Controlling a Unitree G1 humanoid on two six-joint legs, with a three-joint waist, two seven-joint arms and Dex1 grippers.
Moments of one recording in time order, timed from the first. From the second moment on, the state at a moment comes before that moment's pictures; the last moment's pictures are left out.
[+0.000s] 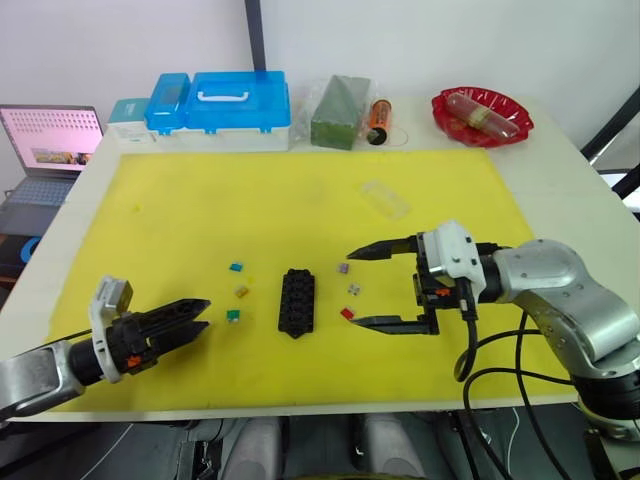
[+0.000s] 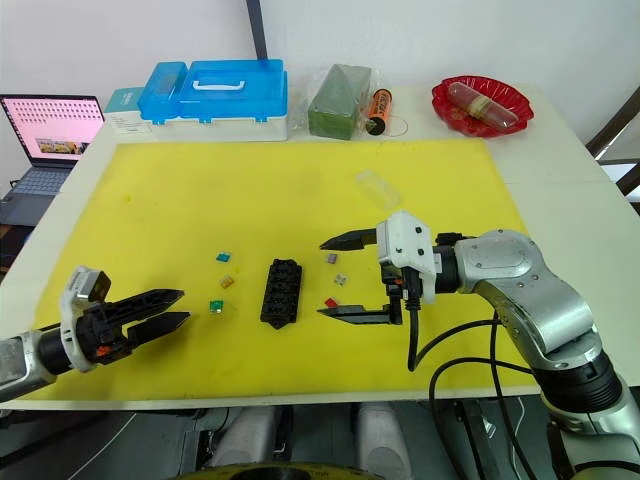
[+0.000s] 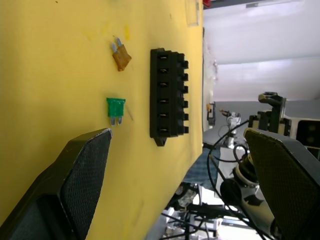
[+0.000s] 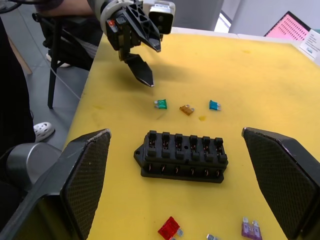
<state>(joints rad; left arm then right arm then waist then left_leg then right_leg) 0.14 0.89 0.37 0.00 -1.95 1.26 -0.26 -0.39 -0.79 0.08 -0.51 0.58 0.49 1.10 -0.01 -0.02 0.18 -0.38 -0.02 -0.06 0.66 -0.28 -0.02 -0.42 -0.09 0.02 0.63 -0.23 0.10</state>
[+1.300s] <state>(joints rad) 0.03 0.79 0.25 0.02 -1.97 1.19 -0.11 -0.40 -0.80 0.07 -0.53 0.59 0.51 1.10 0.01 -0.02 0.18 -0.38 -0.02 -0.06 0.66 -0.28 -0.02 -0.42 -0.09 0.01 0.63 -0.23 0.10</state>
